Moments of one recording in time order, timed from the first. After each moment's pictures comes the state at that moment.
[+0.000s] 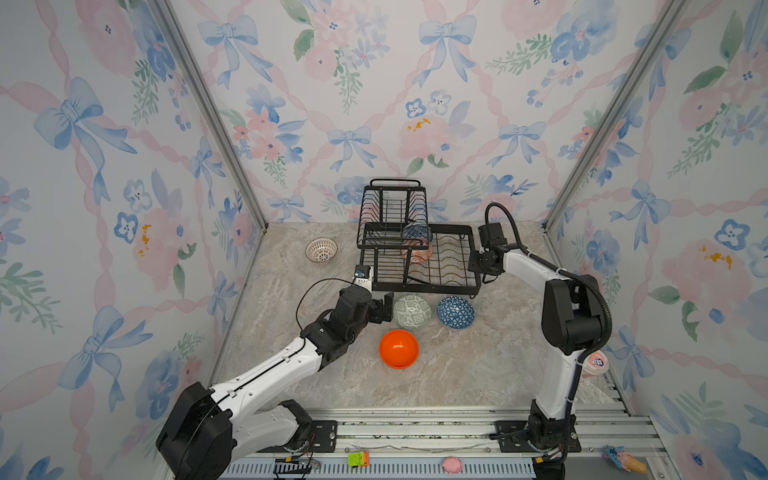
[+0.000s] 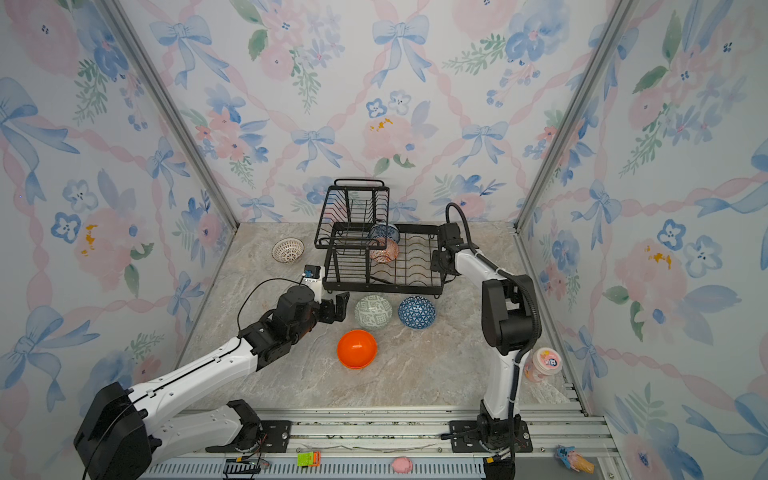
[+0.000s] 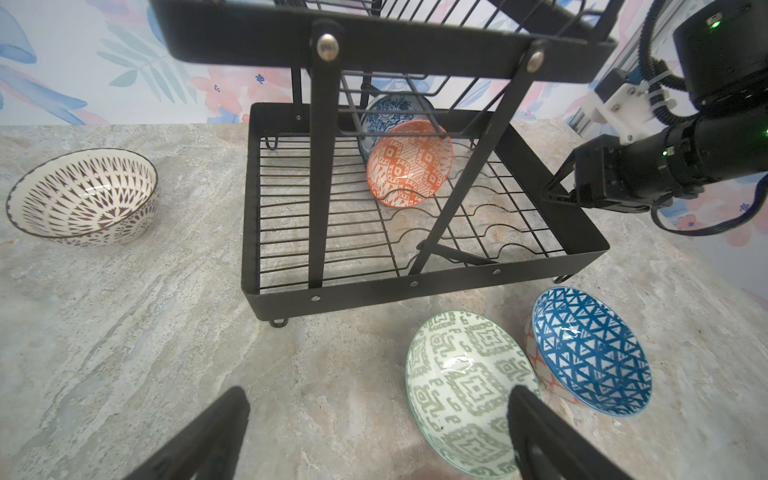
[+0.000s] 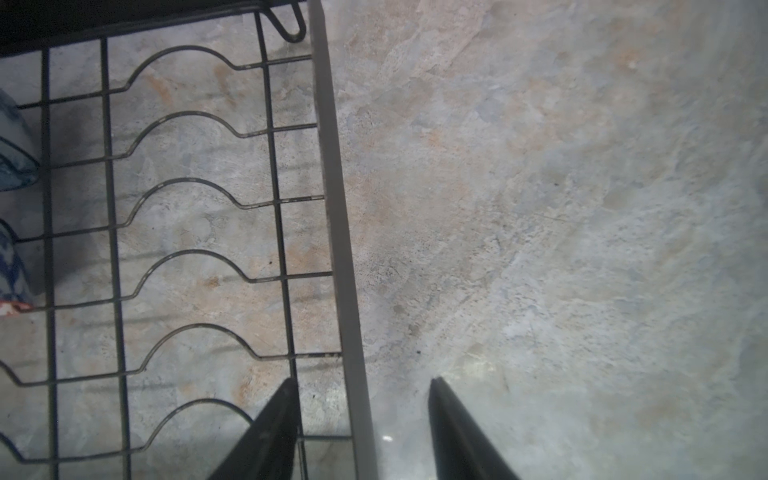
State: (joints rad) left arm -0.69 1.13 0.70 -0.04 -0.30 -0.34; right arm 0.19 2.00 1.50 -0.50 0.14 0.33
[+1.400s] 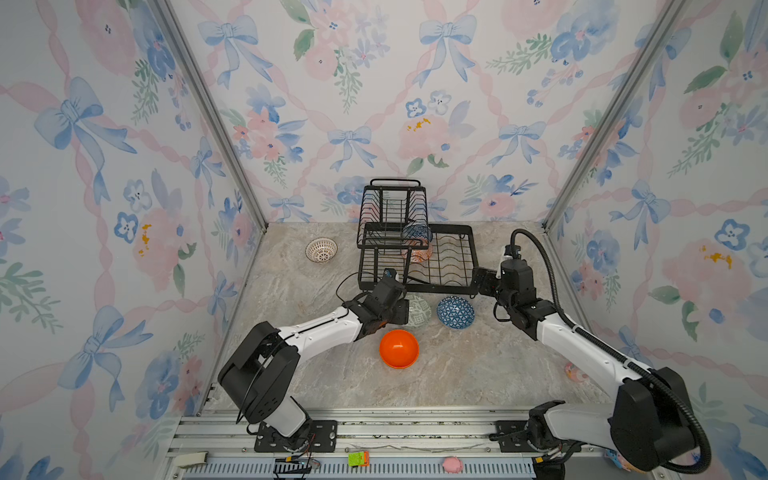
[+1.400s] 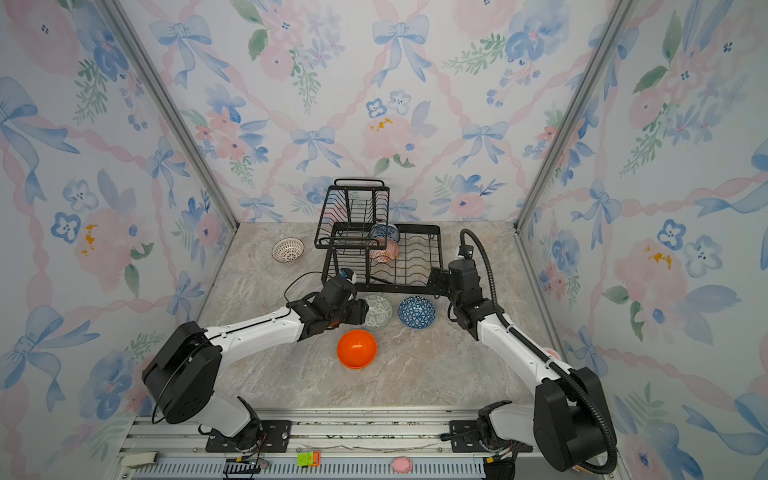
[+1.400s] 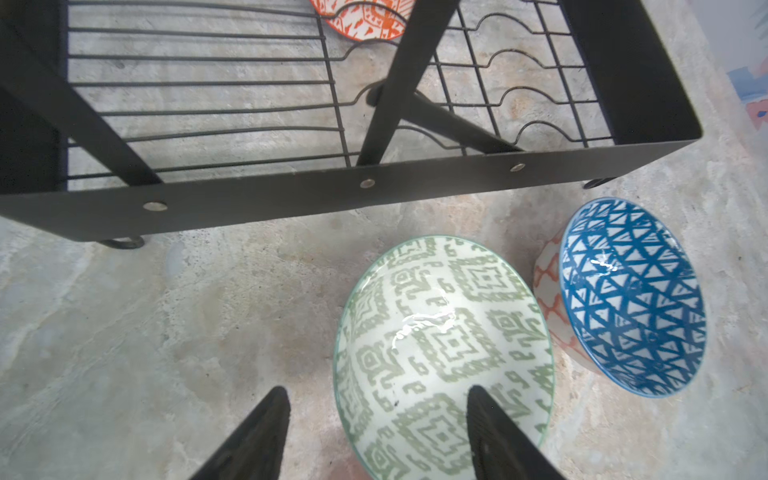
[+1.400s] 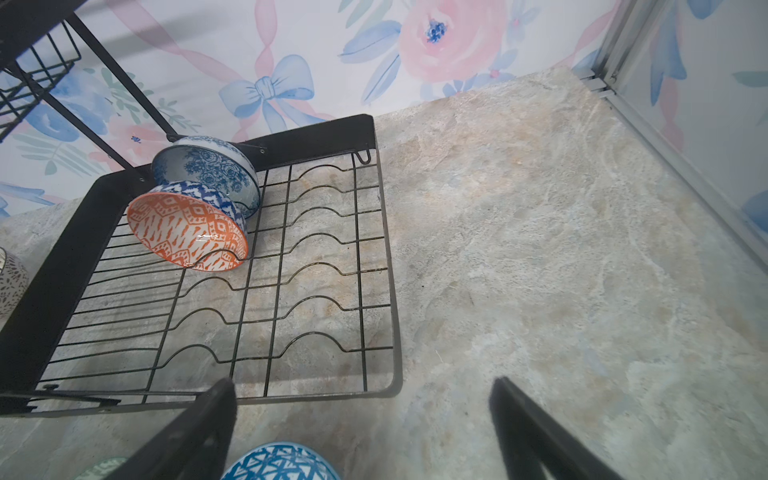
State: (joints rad) left arm -0.73 1.57 0.93 -0.20 -0.15 -0.49; right arm 0.34 1.27 0.79 -0.05 0.26 0.39
